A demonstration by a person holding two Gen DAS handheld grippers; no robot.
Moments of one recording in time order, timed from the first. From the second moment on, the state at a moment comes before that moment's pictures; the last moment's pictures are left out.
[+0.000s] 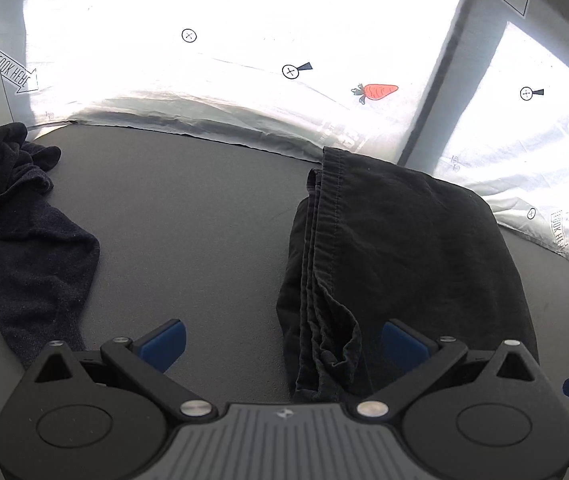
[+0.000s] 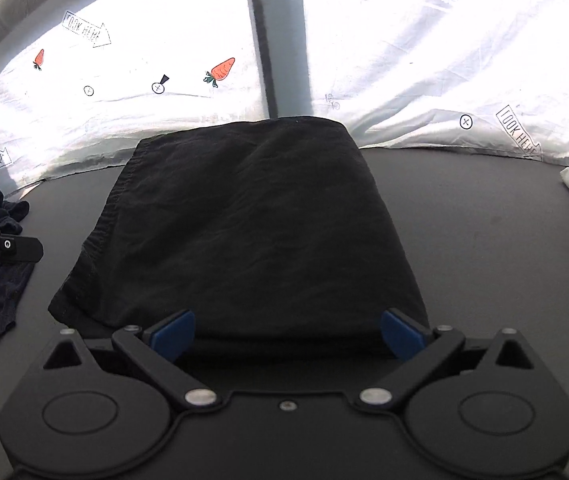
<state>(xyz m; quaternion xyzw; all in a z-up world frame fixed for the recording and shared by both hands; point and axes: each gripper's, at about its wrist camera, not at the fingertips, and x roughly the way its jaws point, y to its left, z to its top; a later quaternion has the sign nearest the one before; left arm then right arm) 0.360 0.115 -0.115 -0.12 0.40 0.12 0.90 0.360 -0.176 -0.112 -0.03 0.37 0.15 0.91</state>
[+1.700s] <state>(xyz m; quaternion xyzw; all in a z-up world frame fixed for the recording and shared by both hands) 0.450 0.133 -0.158 -0.27 0.41 -0.04 0.87 0.523 -0.209 -0.142 0.23 0.46 0.22 0.83</state>
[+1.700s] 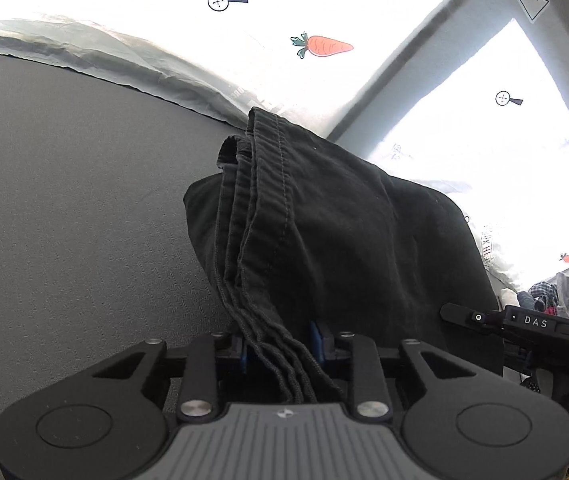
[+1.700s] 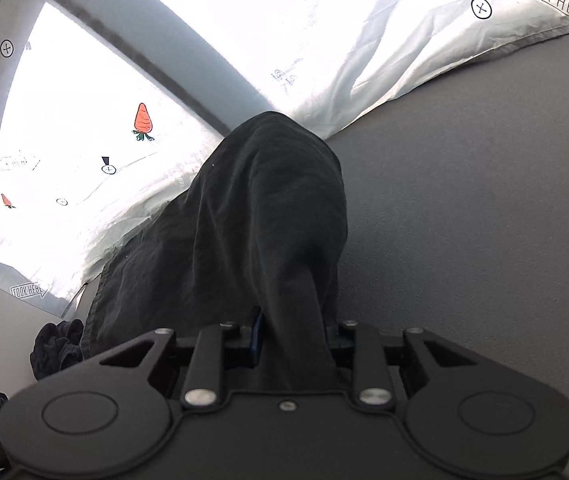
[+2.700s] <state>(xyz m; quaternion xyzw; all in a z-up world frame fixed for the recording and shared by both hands) 0.318 -0.035 0.057 -0.24 0.20 -0.25 0.92 0.282 -0.399 0.071 0.30 0.21 0.13 0.92</state>
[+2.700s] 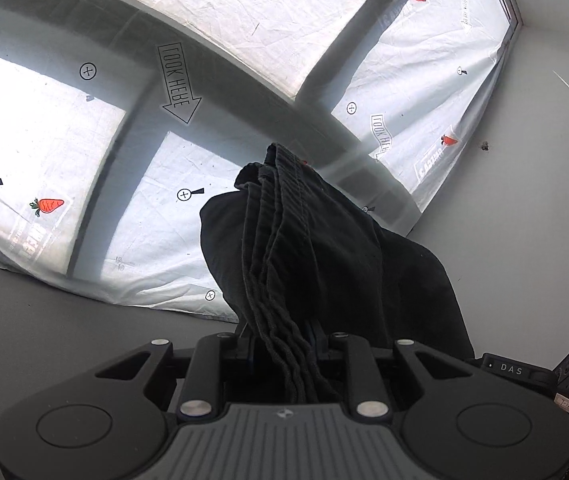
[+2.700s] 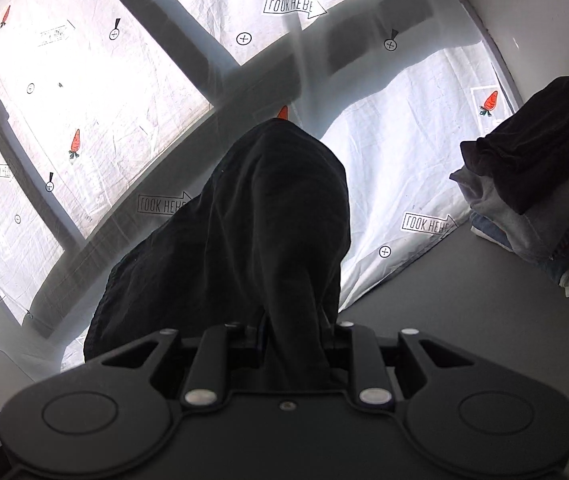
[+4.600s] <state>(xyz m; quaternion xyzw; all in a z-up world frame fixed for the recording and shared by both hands) 0.552 -0.442 -0.011 -0.23 0.22 -0.03 0.95 0.689 -0.724 -0.046 0.05 0.24 0.12 0.96</state>
